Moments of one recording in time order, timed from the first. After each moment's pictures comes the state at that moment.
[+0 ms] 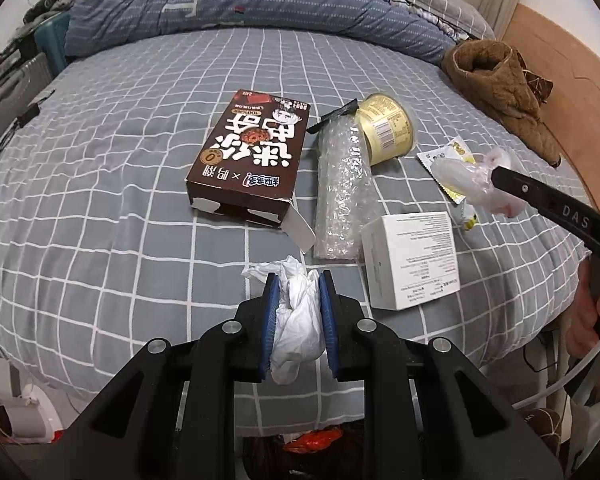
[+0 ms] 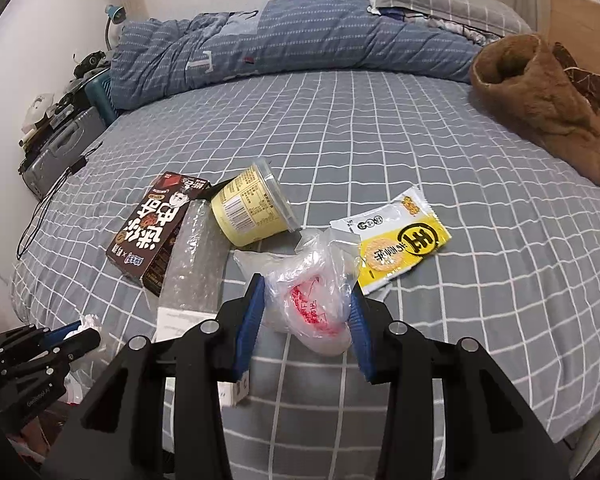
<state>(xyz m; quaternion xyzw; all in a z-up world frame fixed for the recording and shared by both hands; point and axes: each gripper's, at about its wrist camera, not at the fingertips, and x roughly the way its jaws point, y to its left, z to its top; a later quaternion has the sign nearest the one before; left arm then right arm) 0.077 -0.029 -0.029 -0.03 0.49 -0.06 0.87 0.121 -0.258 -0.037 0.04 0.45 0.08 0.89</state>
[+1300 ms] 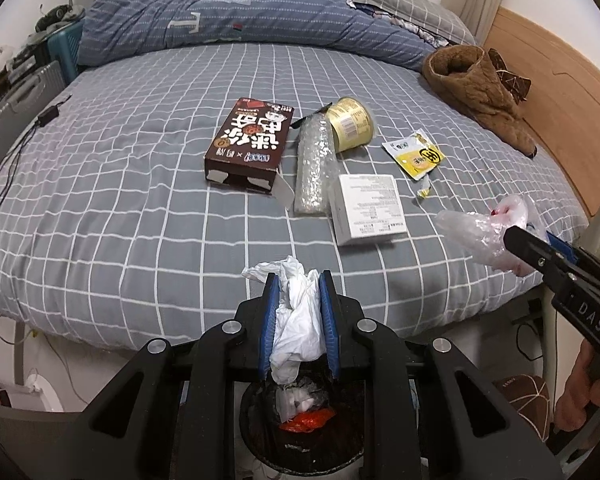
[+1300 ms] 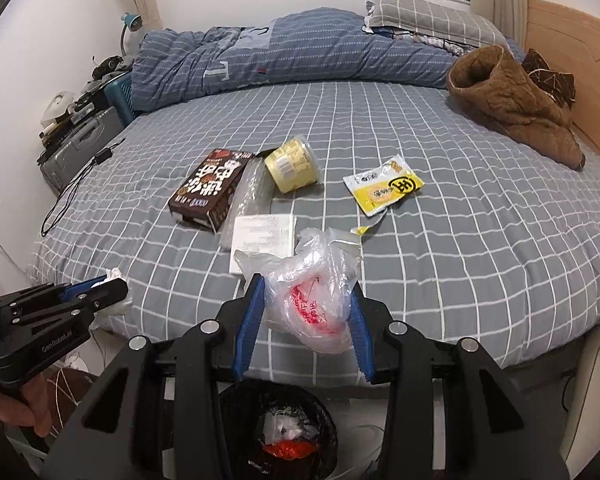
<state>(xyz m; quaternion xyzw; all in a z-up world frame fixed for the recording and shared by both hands) -0.015 -0.034 0.009 -0.03 0.47 -0.06 0.88 -0.023 -0.237 0.006 0.04 0.44 0.08 0.90</state>
